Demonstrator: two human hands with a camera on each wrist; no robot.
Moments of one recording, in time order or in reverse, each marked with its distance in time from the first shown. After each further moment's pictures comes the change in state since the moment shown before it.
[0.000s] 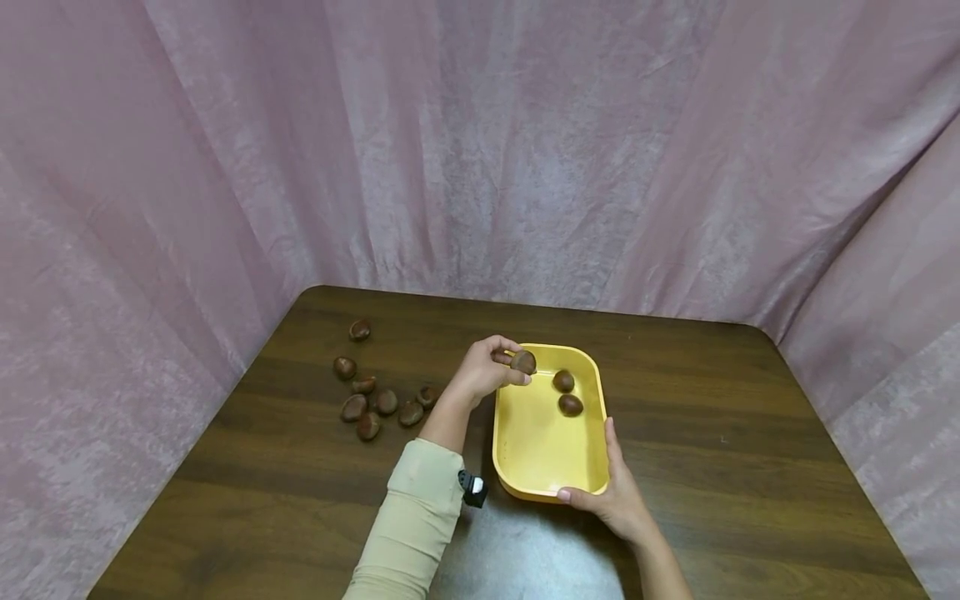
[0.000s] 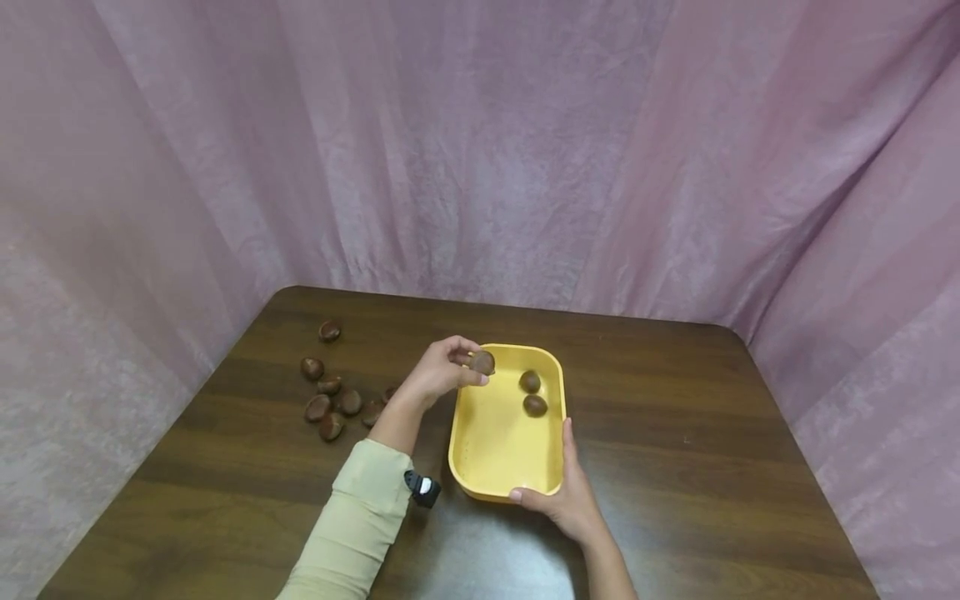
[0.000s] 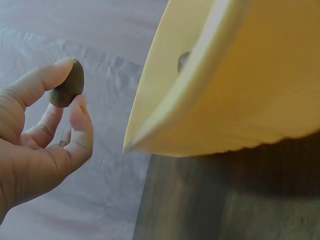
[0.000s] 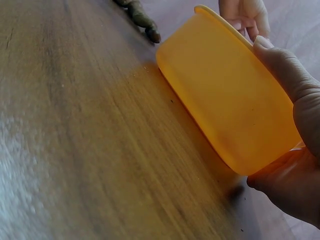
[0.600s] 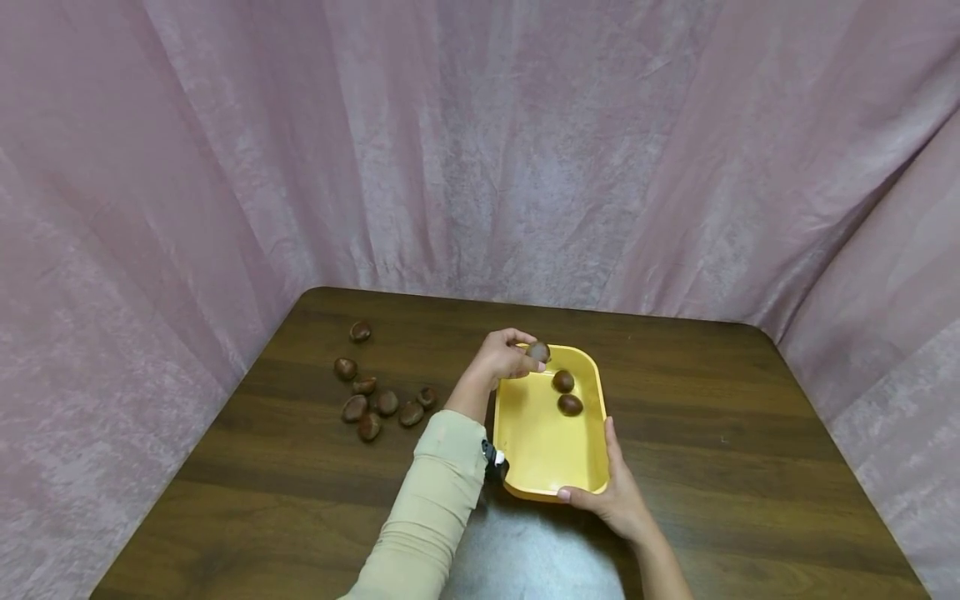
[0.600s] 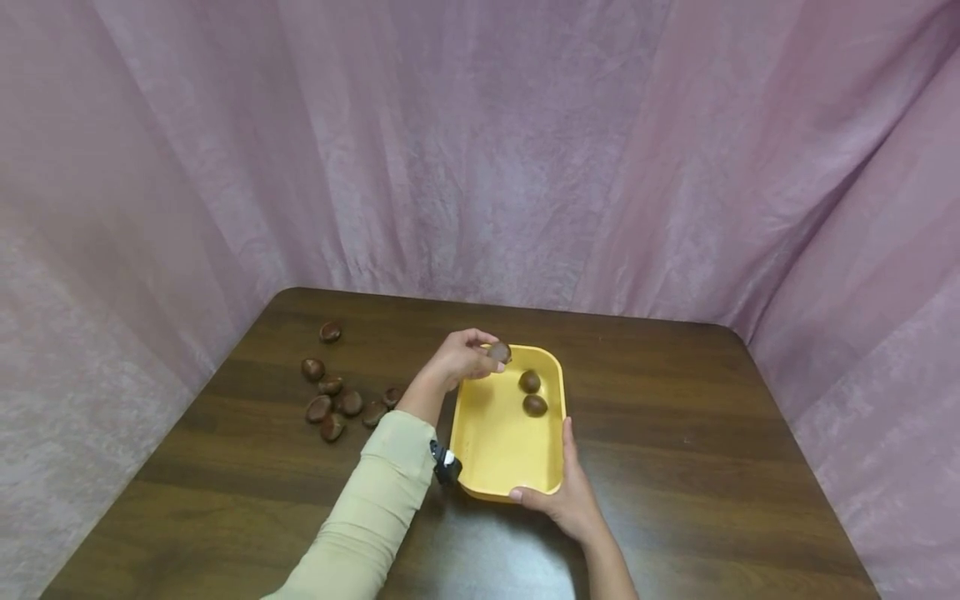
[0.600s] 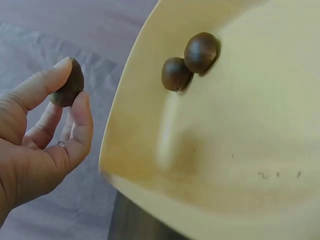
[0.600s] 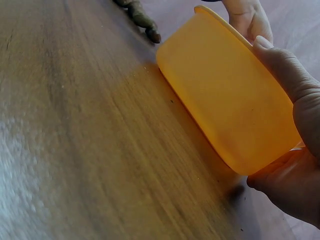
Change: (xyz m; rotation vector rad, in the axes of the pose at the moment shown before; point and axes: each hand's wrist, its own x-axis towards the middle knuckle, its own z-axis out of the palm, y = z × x) left_hand 0.038 0.006 0.021 -0.081 0.001 -0.147; right_hand 0.000 0.001 -0.002 -0.025 0.019 0.032
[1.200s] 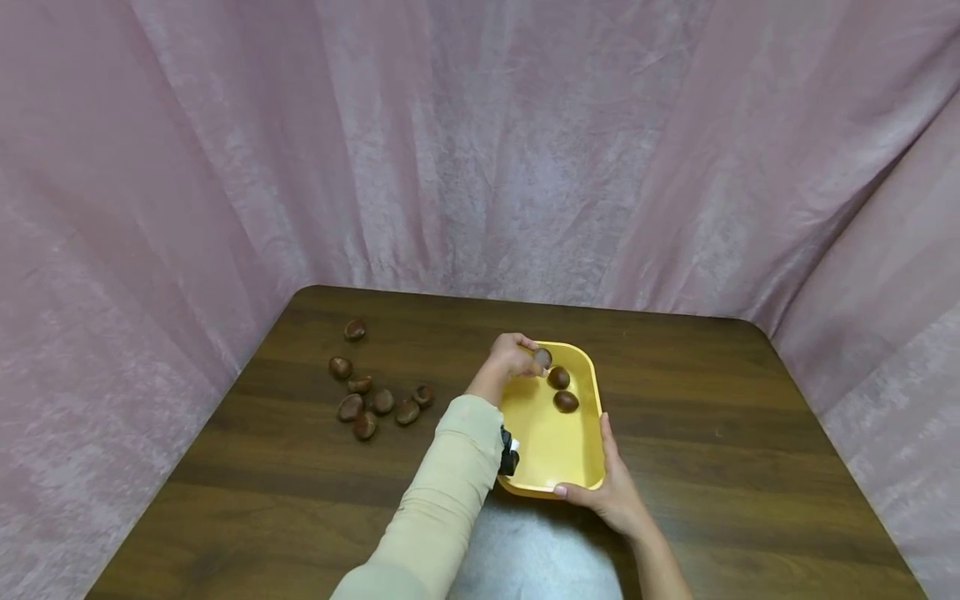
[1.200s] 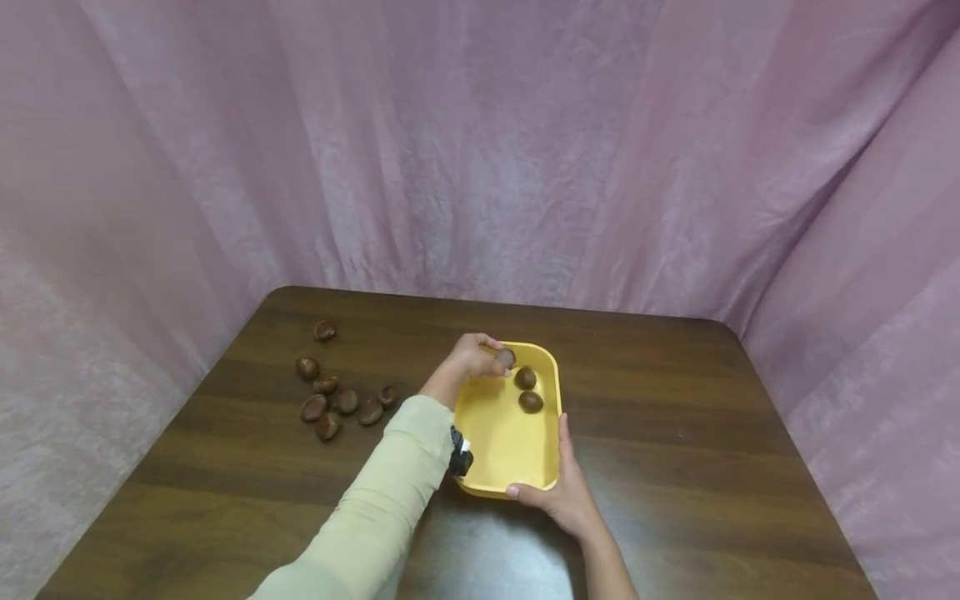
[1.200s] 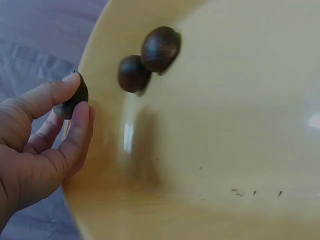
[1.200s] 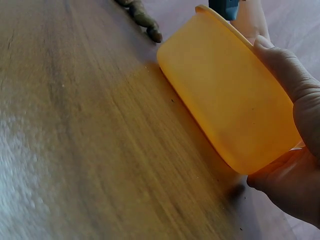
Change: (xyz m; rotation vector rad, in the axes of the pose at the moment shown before) left_hand 0.023 -0.009 0.026 0.143 0.127 -0.075; right_hand 0.000 -0.001 0.001 -0.024 0.012 -0.016
